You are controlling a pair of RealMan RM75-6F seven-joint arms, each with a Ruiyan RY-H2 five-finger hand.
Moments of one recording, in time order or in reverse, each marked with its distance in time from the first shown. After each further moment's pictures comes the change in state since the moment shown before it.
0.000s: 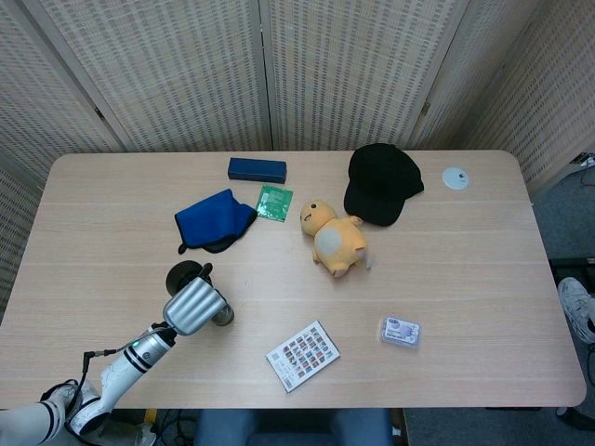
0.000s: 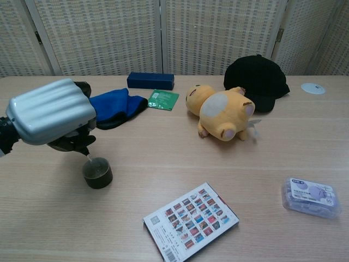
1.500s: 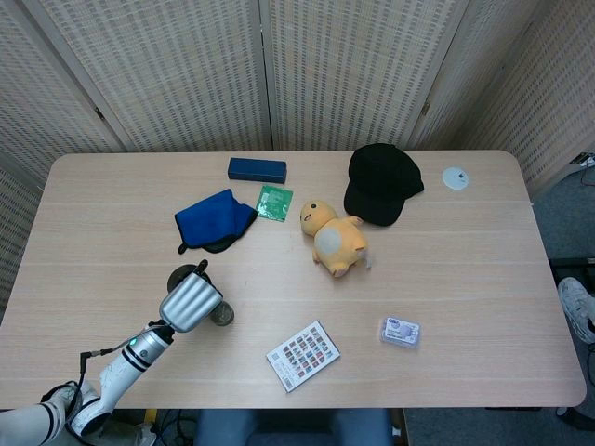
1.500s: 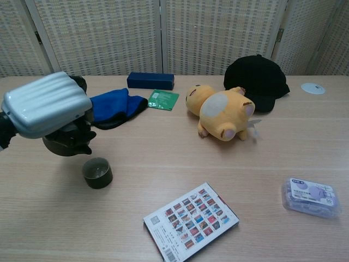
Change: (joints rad) left arm 0.012 -0.001 -0.021 -0.013 -0.030 0.023 -0.058; right arm 0.001 0.000 0.004 -0.004 0.001 0.001 -0.005
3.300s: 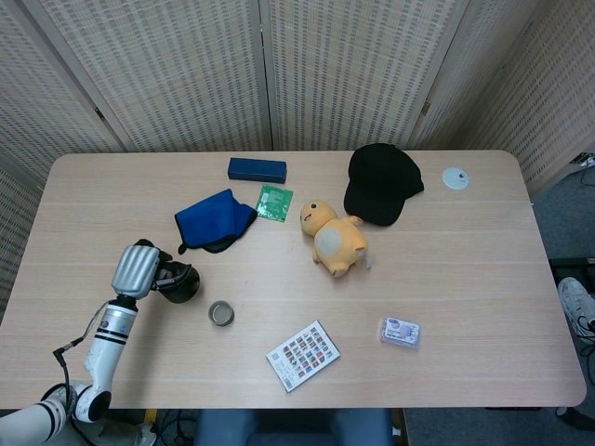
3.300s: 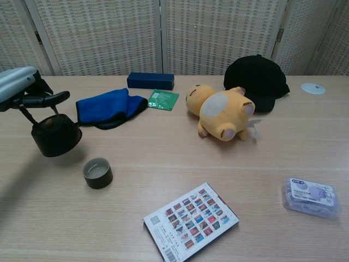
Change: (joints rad) left arm 0.071 -0.048 -0.144 0.135 -0.361 -0.054 -0.604; right arm 0.013 -0.006 0.002 -0.007 0.013 -0.022 -0.022
